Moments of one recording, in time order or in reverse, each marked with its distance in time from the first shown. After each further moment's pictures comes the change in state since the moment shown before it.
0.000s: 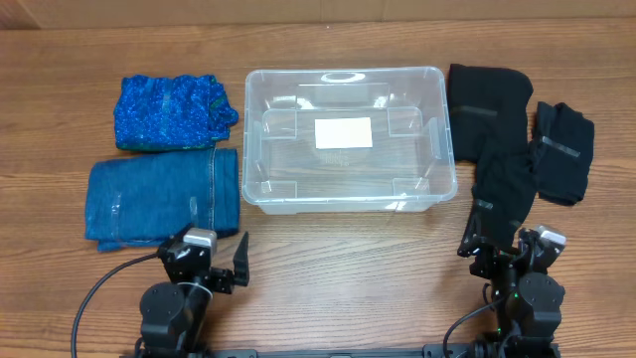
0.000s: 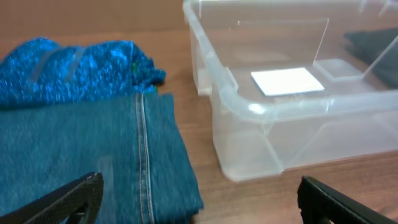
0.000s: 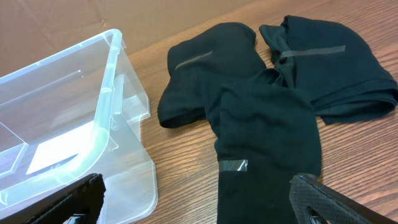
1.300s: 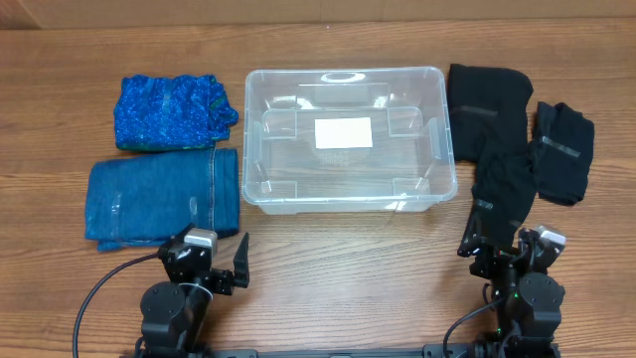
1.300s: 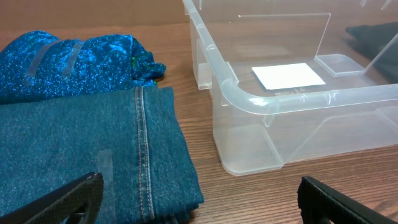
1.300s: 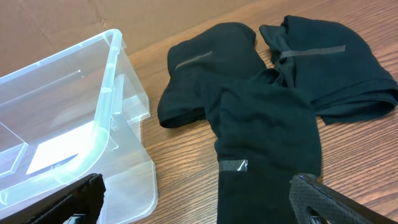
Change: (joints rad) left arm 0.000 0.000 0.002 -0.040 0.000 0.000; right arm 0.000 0.000 0.000 0.000 0.000 0.000
